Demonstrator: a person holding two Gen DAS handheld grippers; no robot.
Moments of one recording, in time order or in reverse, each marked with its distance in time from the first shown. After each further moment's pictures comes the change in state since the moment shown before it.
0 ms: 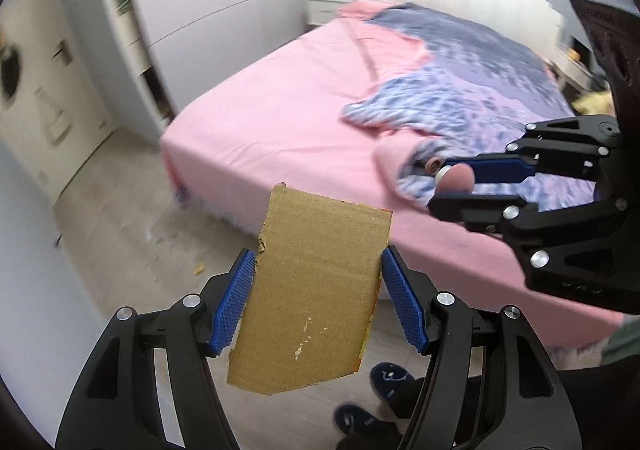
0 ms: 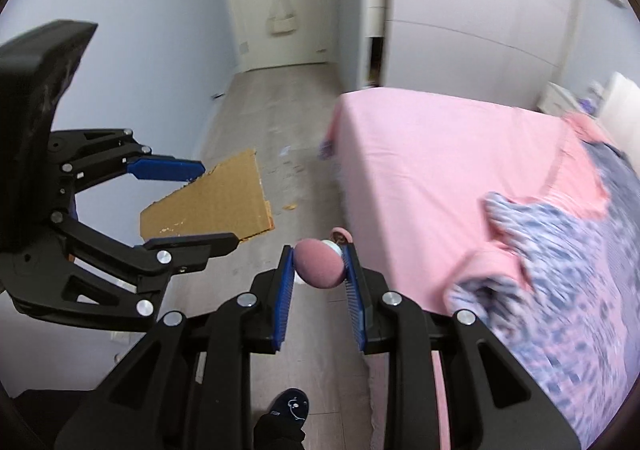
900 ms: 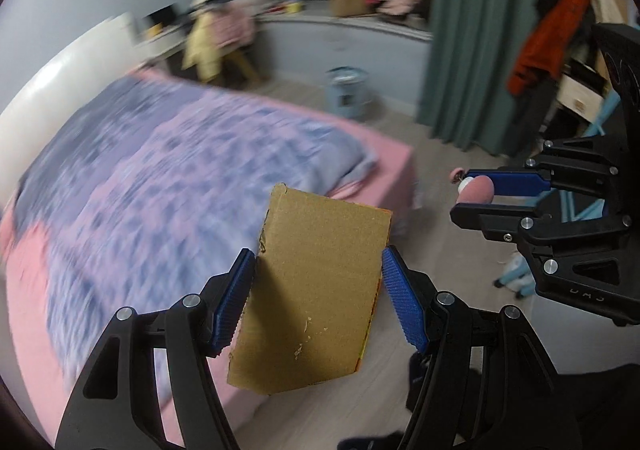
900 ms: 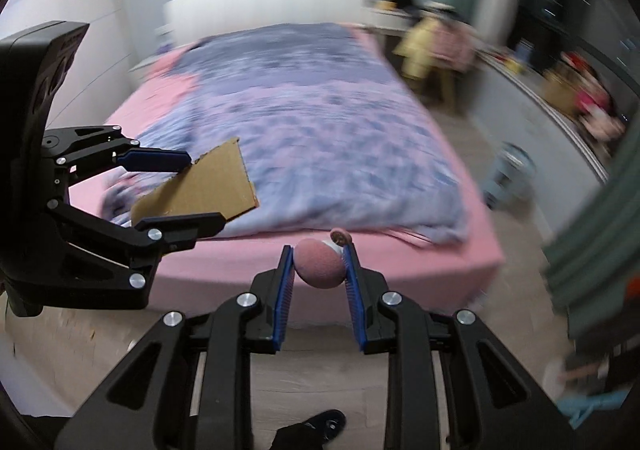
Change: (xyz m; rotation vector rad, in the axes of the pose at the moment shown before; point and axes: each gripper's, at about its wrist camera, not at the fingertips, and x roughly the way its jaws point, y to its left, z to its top) left arm -0.094 -0.528 -0.068 1.158 -0.115 -0.853; right arm -0.327 -0.021 -0.397 1.175 -0.072 -0.961
